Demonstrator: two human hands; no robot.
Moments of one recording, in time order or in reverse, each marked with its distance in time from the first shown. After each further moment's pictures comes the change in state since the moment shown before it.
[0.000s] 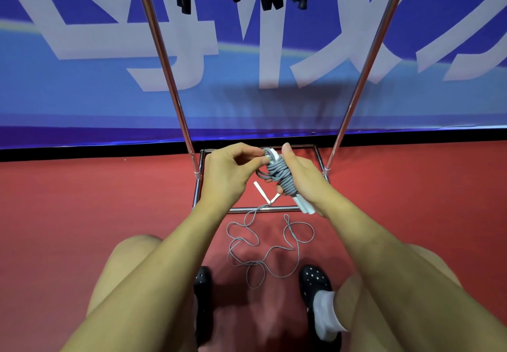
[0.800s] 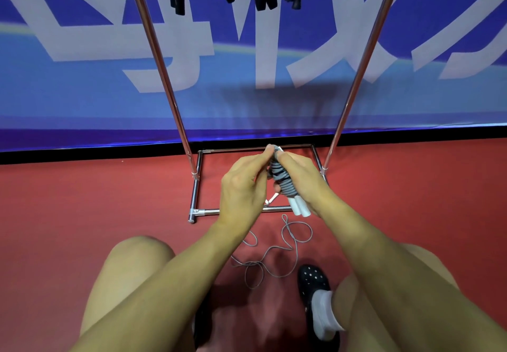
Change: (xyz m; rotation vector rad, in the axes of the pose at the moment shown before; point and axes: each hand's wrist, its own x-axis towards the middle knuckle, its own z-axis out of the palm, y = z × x) left_hand -0.027 -0.015 0.036 0.288 0.165 0.414; right_hand -0.003 0.002 -0.001 0.073 0.067 -0.052
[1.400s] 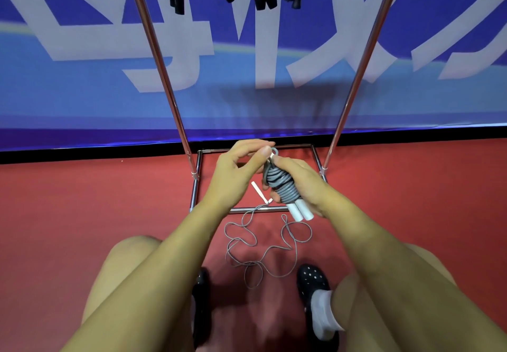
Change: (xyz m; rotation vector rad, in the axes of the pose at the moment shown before) left_hand 0.032 0.004 -0.025 -0.518 -0.284 -0.441; right_hand -0.005 -0.005 -0.004 0.115 -0.266 0.063
